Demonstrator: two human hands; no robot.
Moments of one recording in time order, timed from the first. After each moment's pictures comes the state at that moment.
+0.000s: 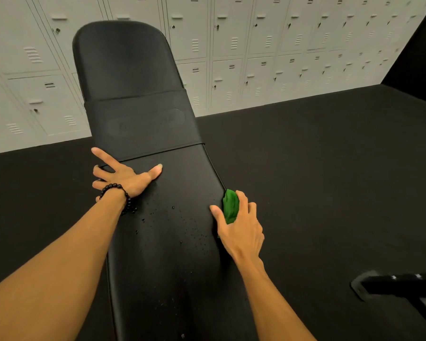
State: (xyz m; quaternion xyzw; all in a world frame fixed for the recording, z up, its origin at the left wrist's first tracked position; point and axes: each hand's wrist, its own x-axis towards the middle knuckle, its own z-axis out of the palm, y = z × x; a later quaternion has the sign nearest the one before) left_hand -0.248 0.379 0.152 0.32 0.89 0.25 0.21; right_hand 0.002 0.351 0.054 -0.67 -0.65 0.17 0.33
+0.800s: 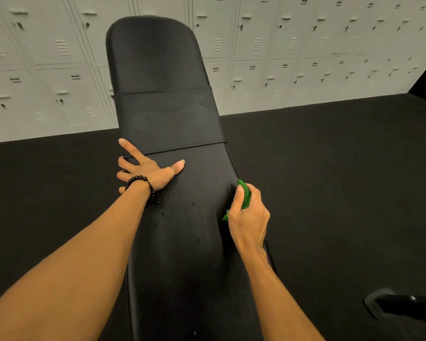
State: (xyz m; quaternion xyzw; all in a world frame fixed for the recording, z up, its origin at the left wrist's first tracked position) left_hand -0.249 0.376 0.154 0.32 0.88 0.25 0.23; right_hand -0.039 0.371 0.059 -0.56 -0.61 0.20 0.52
